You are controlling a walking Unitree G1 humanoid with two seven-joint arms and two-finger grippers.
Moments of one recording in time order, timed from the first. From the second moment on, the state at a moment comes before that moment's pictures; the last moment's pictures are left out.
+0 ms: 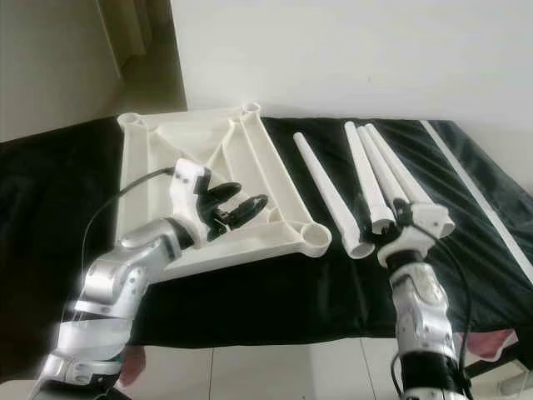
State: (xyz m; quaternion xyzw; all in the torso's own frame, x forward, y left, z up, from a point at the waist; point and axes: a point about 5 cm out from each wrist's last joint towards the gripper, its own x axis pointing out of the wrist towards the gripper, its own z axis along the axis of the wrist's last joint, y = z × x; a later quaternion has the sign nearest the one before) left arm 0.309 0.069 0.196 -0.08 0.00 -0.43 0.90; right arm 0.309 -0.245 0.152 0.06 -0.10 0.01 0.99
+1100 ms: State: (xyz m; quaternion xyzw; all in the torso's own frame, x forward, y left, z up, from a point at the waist) left arm 0.257 0.045 0.174 -0.08 0.07 -0.46 0.88; right arm 0.375 -0.216 0.178 0.02 0.09 0.04 1.00
